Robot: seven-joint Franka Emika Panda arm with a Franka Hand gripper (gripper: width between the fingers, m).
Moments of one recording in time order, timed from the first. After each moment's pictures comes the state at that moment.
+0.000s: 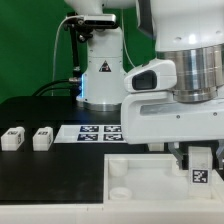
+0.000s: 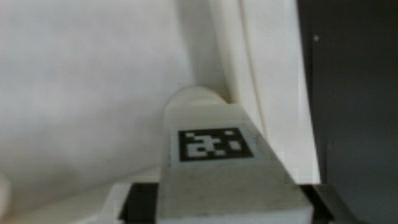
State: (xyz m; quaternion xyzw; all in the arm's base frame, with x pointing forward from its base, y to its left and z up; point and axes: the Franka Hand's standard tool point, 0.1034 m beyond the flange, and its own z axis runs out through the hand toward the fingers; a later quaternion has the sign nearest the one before) arm 0.628 0.112 0.068 -0.97 0.22 0.00 0.07
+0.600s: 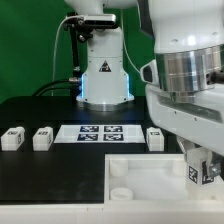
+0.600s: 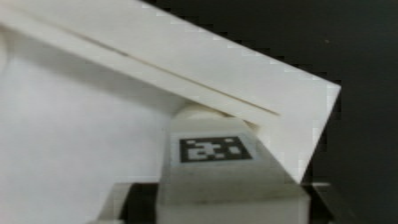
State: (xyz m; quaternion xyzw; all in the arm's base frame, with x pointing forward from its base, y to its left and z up) arm 0.627 0.113 0.067 -0.77 0.64 0.04 0.08
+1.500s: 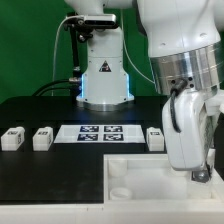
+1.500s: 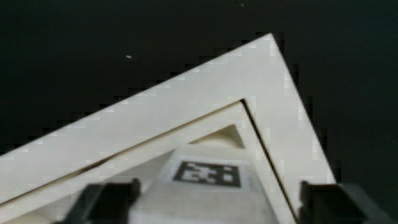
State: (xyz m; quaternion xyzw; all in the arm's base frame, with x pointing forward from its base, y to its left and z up) arm 0.629 0.117 0.068 -0.54 0.83 0.08 0.09
